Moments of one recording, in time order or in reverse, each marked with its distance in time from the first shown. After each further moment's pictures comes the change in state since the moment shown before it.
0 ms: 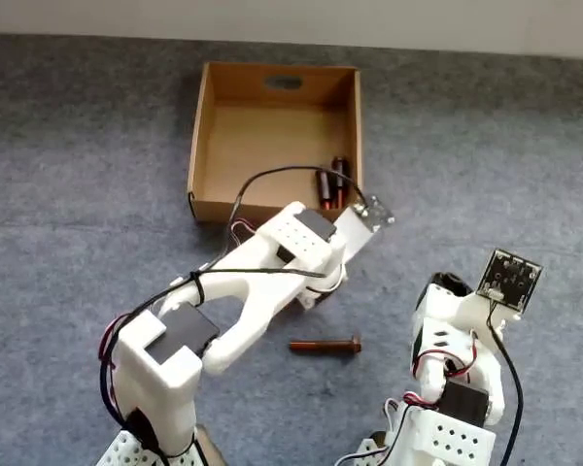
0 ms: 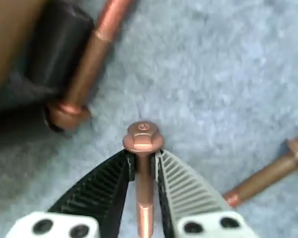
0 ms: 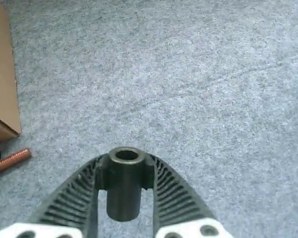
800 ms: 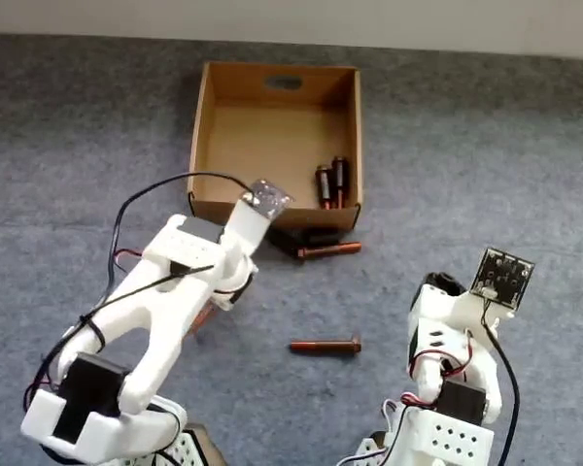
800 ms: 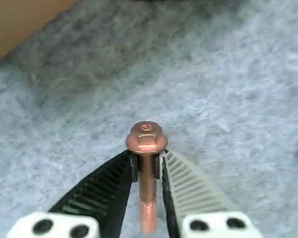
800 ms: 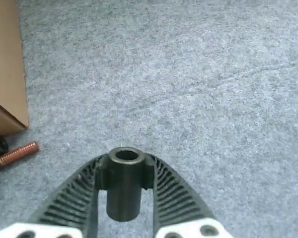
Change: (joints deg) left arm -21.2 -27.9 30.7 -10.1 -4.6; right arm -1.9 -0.1 0.6 0.0 0.0
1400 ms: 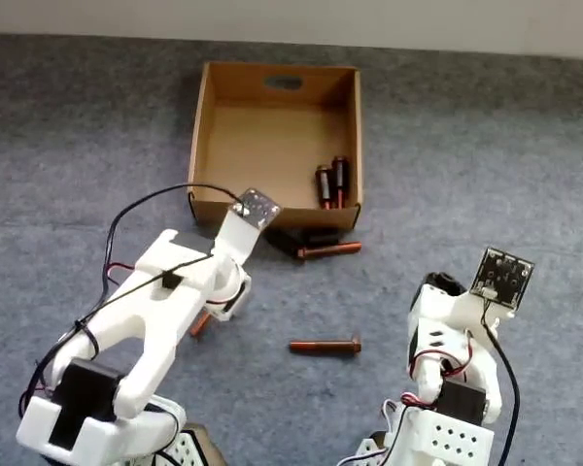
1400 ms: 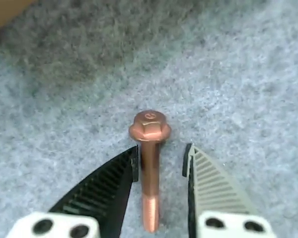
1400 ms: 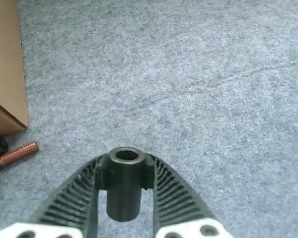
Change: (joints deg) left arm -1.1 -1.0 7.7 -8.4 -0.4; right arm 0.0 0.0 0.0 0.0 0.0
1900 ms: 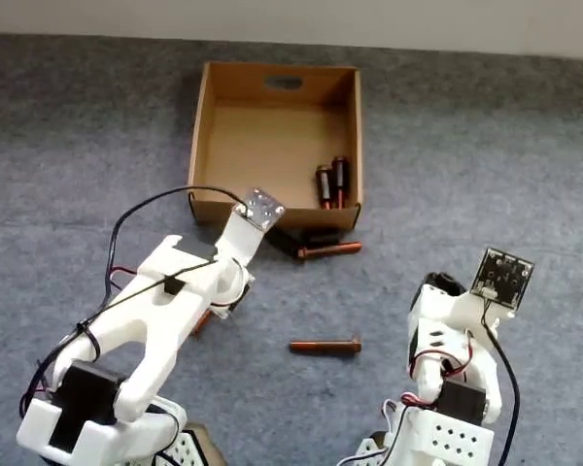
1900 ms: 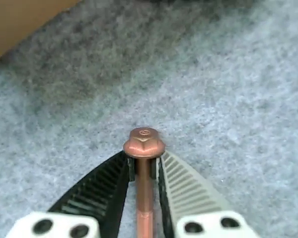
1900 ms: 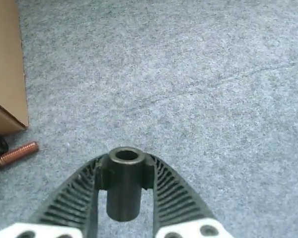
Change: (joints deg) left arm -0.1 -0.6 1.4 -4.0 0.1; right arm 0.0 0.0 0.0 0.0 0.0
